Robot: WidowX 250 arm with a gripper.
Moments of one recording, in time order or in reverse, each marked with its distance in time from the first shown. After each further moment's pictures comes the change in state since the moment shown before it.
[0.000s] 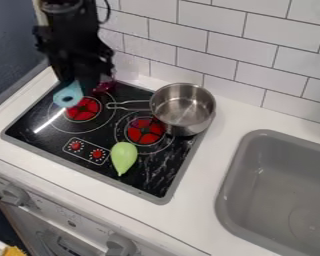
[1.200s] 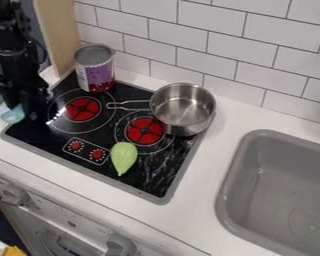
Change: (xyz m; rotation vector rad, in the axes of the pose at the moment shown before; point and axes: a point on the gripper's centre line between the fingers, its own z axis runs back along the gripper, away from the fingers) arm -0.008 0.118 -0.108 0.087 0.146 0.027
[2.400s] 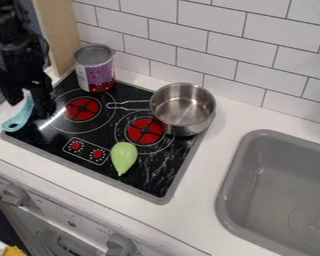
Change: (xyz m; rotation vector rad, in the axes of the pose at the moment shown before) arm -0.001 -0.018 0.021 -0.105 -0.025 -0.060
